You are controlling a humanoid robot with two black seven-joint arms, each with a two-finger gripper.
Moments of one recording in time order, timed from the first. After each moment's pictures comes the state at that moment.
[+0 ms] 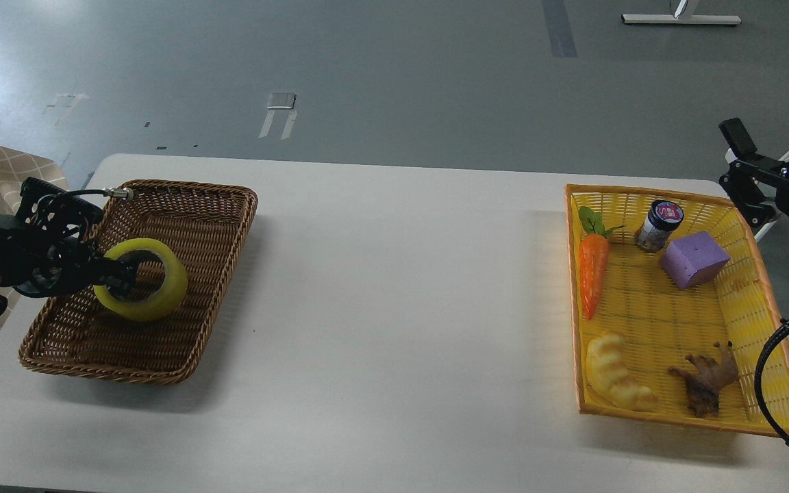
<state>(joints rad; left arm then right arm) -0.82 0.95 -0.22 -1.16 1.85 -0.44 -0.09 0.03 -0.29 1.76 1.69 -0.76 0.49 0.01</state>
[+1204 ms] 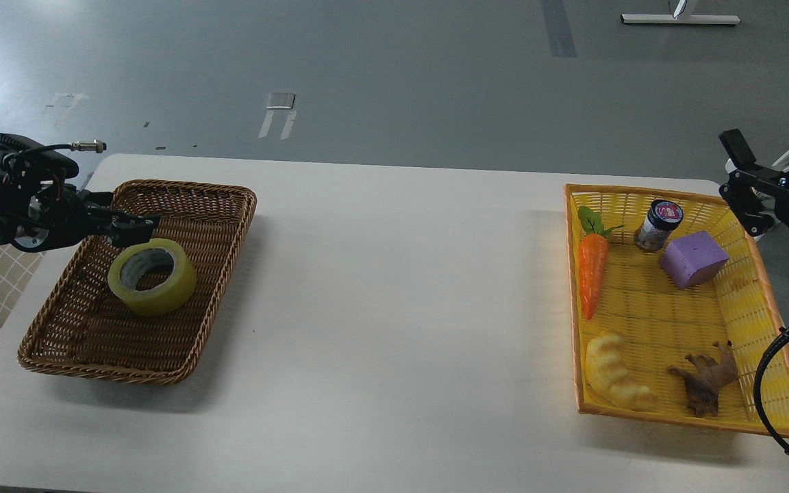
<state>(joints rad) -0.97 0.90 -0.14 -0.91 1.70 -0.16 -0.40 0.02 -0.29 1.76 1.68 -0.76 0.49 0.01</state>
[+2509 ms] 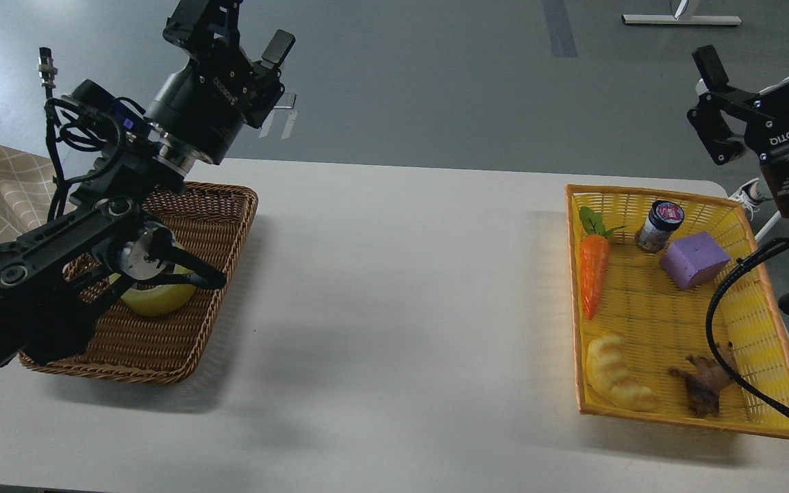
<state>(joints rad) -0.64 0.51 -0.79 -1.45 0.55 0.08 -0.49 0.26 -0.17 1.69 1.66 -0.77 0.49 0.00</state>
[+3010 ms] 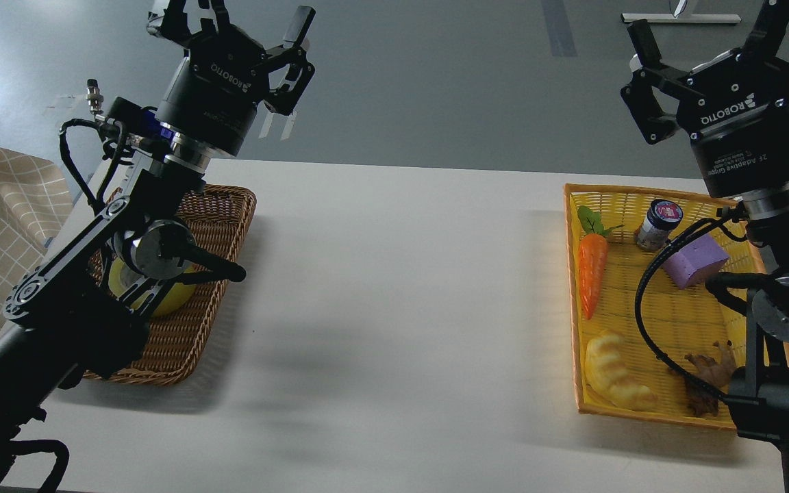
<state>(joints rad) -0.54 0.34 -1.09 -1.44 0.45 -0.18 -0.43 0.34 0.00 1.64 1.62 -0.84 0.45 0.00</state>
